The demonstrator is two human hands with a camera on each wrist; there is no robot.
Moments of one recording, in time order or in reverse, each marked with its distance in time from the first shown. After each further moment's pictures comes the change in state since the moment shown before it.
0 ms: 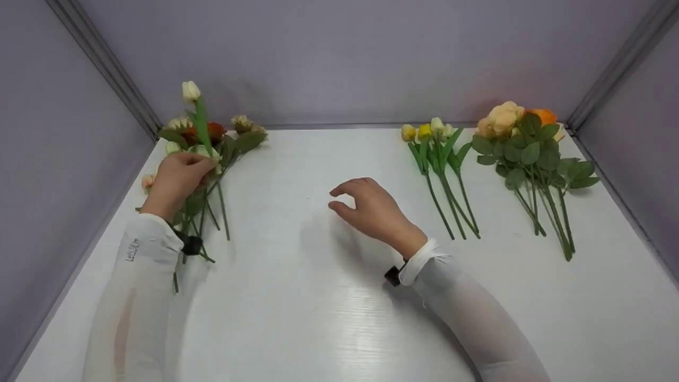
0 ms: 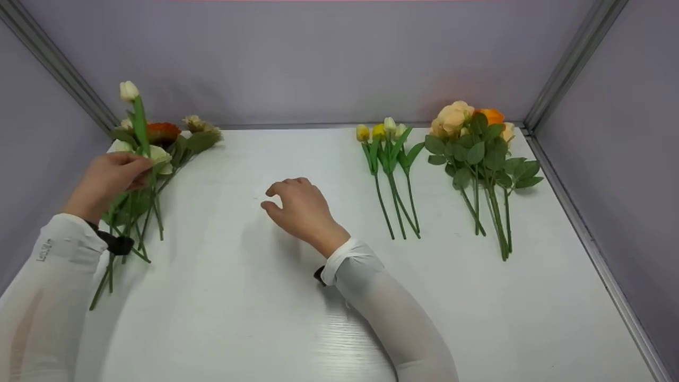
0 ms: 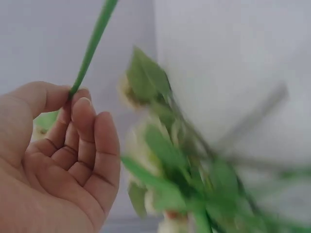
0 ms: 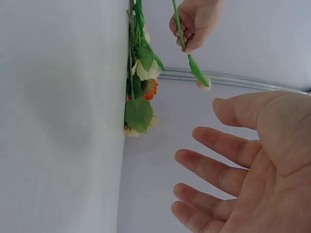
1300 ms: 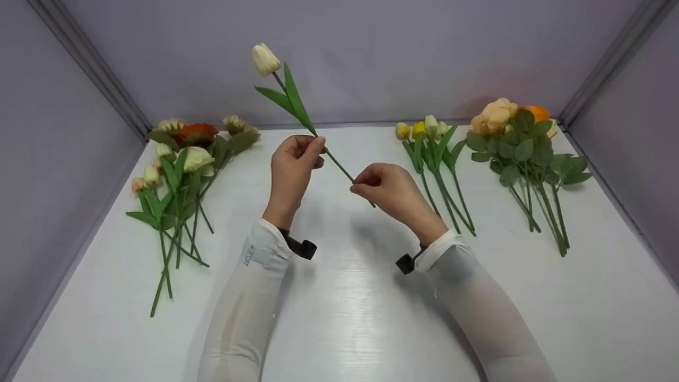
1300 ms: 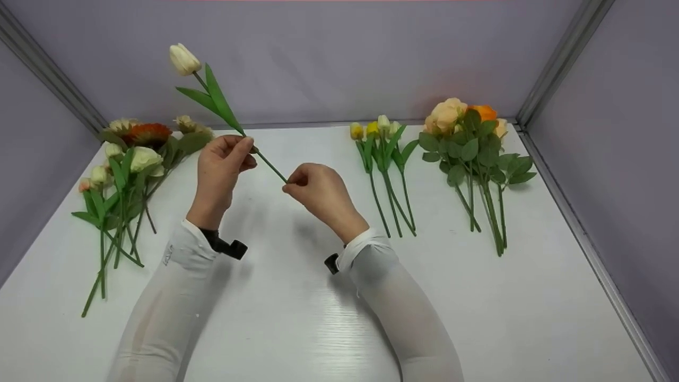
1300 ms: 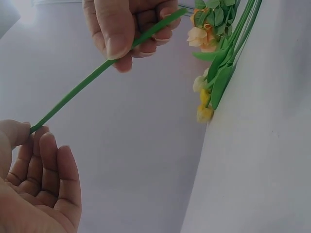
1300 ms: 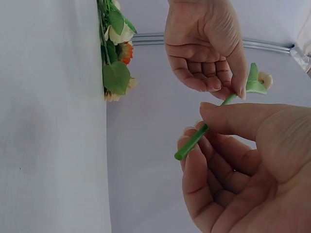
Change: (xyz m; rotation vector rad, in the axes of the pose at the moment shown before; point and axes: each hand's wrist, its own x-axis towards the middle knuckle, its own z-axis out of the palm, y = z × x) left_hand -0.006 0.100 0.189 -0.671 0.075 0.401; right_hand -0.001 0.024 -0.039 0.314 0.092 0.237
